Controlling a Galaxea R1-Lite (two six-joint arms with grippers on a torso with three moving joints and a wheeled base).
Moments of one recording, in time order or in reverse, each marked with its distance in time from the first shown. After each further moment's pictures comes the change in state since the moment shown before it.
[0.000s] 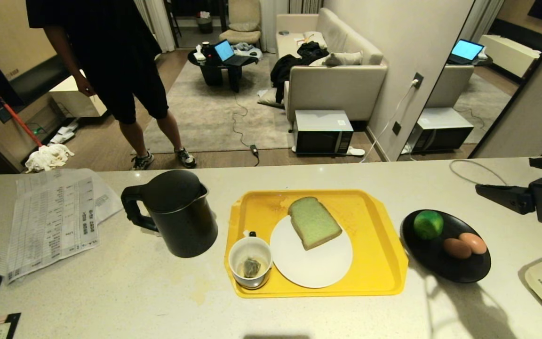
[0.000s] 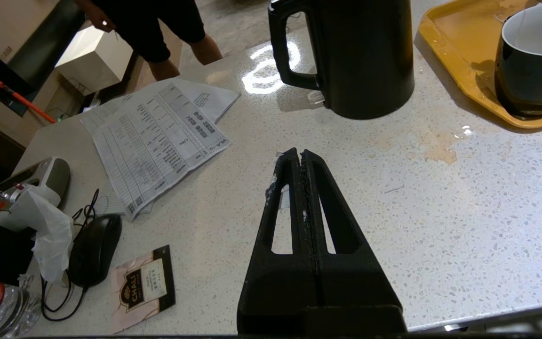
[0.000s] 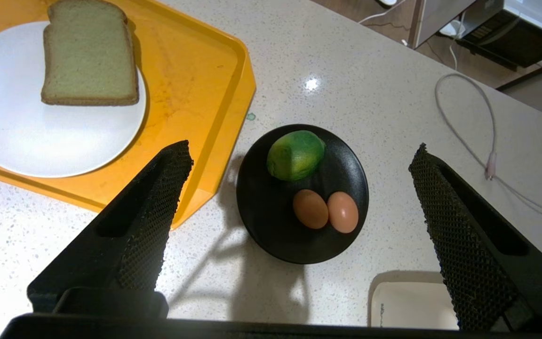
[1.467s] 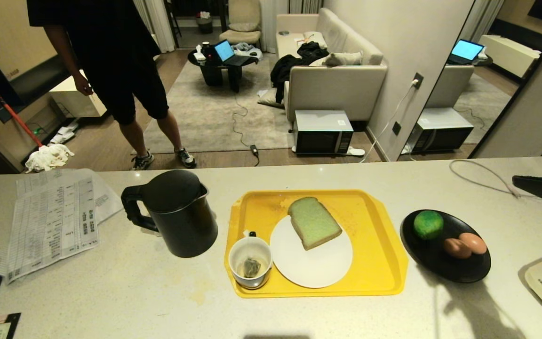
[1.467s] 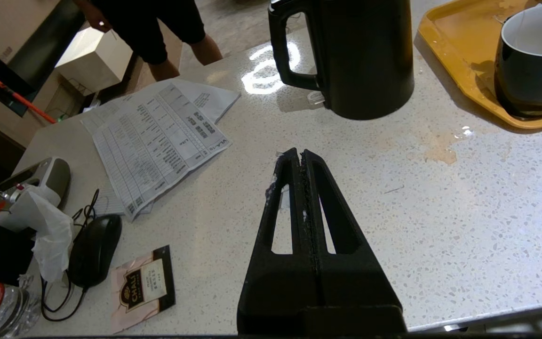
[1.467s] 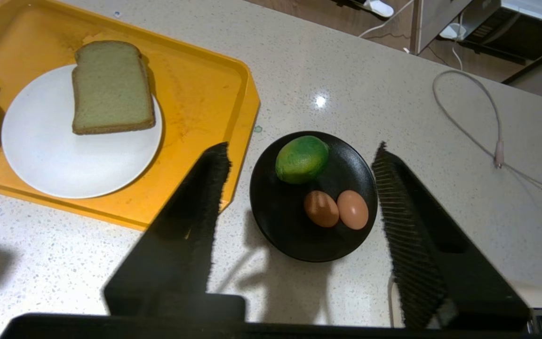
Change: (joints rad) left arm 0.000 0.000 0.000 0.000 -0.001 0.000; right arm -0.039 -0.110 0.031 0.008 0.039 0.098
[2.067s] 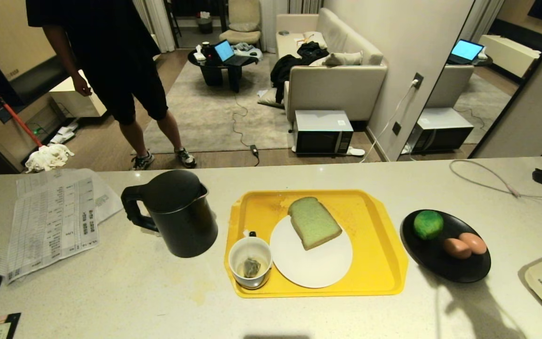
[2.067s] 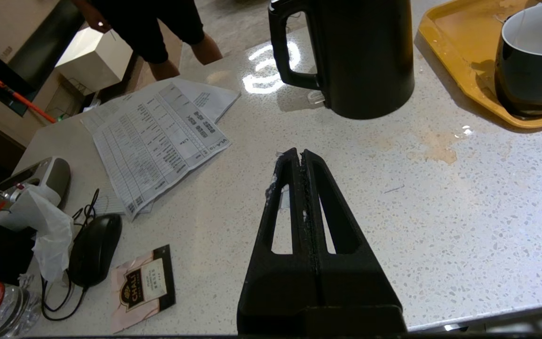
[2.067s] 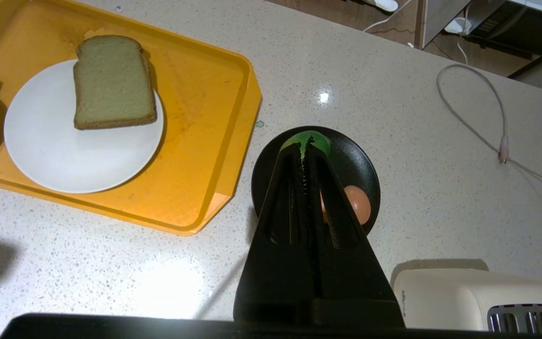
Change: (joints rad) left arm 0.000 0.000 0.000 0.001 0.000 0.000; right arm -0.022 -0.003 0.007 0.000 0.027 -0.002
